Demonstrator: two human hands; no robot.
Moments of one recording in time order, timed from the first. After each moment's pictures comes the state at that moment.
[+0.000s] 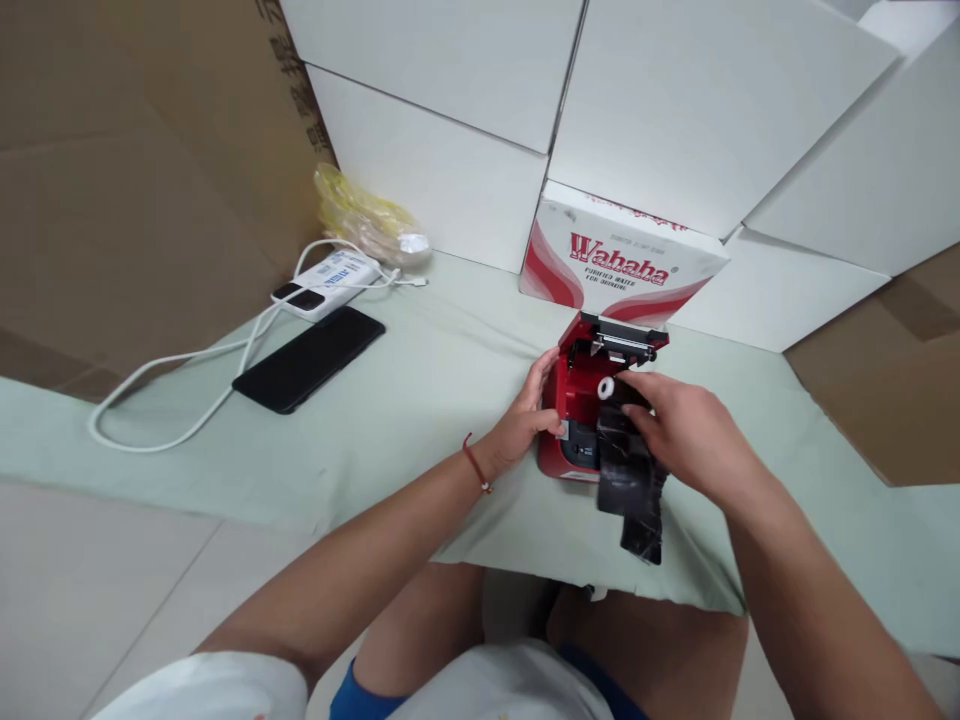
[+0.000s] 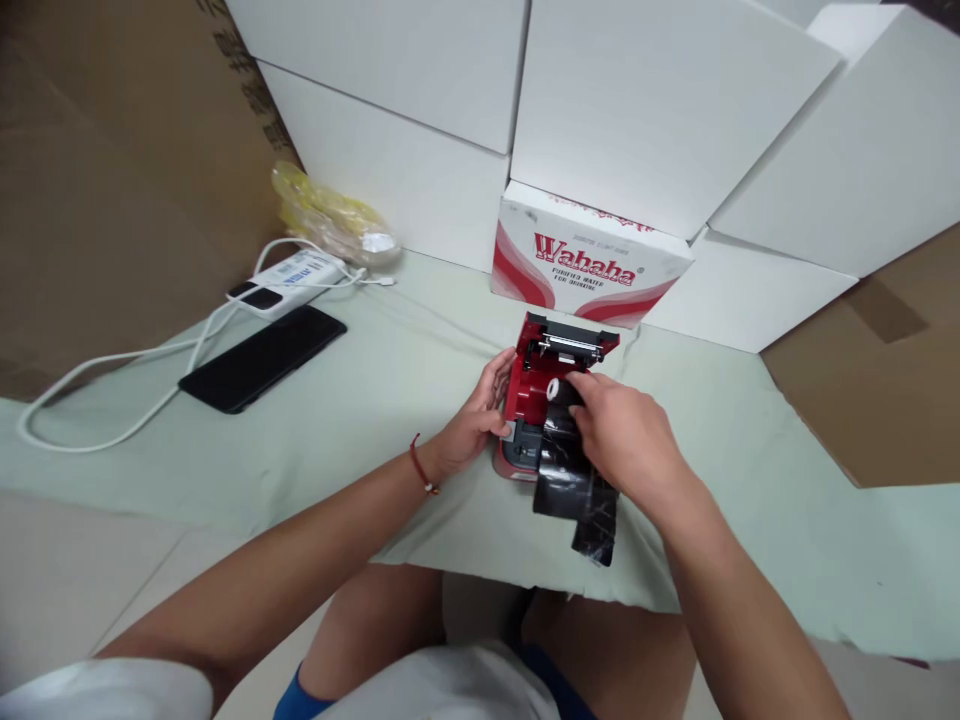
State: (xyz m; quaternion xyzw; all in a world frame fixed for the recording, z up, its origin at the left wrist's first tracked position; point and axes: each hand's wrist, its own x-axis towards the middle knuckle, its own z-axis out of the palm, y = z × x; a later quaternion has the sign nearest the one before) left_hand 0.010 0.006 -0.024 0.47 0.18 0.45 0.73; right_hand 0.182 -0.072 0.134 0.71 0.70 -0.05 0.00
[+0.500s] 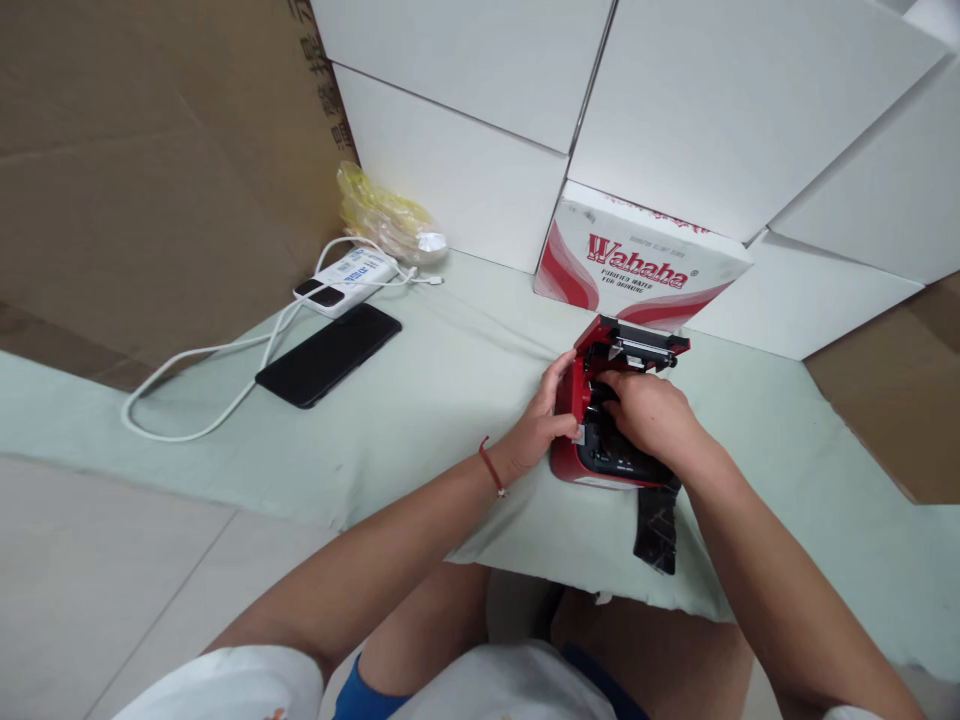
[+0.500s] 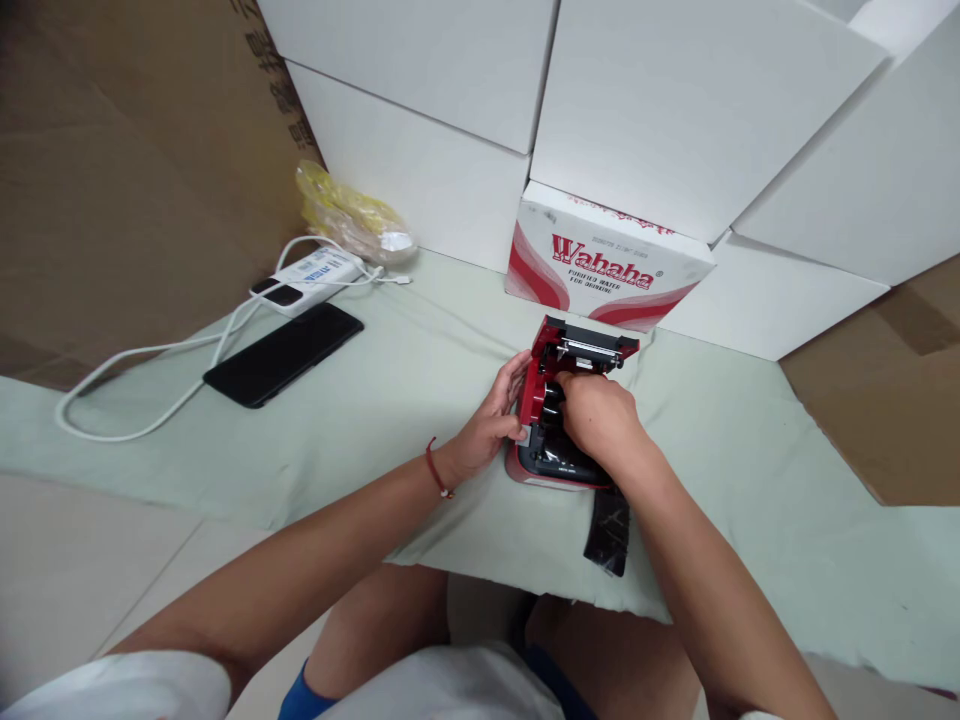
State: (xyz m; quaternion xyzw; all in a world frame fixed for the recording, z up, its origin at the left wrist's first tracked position) left_hand 0.007 0.000 -0.019 0.53 0.22 0.45 0.69; right_hand 0.160 -0.025 0.105 0.70 0.70 -0.03 0.13
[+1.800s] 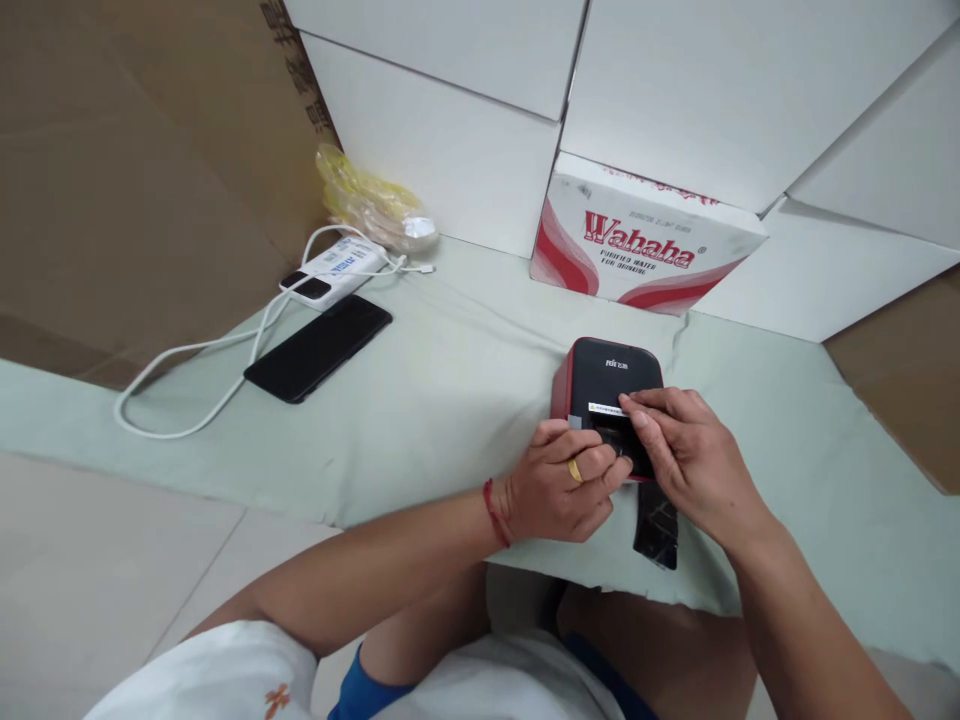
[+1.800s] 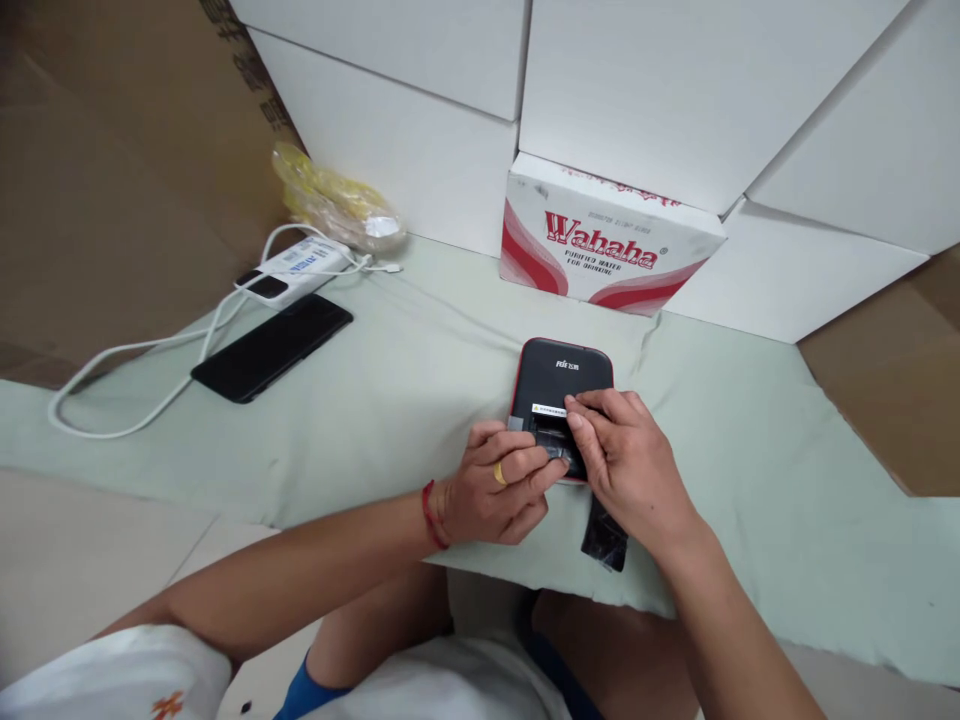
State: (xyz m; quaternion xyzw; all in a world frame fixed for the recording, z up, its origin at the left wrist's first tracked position) left_hand -0.001 -0.059 -0.002 0.83 0.14 0.54 0.01; right_hand 0.193 -0.099 0.084 0.59 0.76 -0.04 -0.26
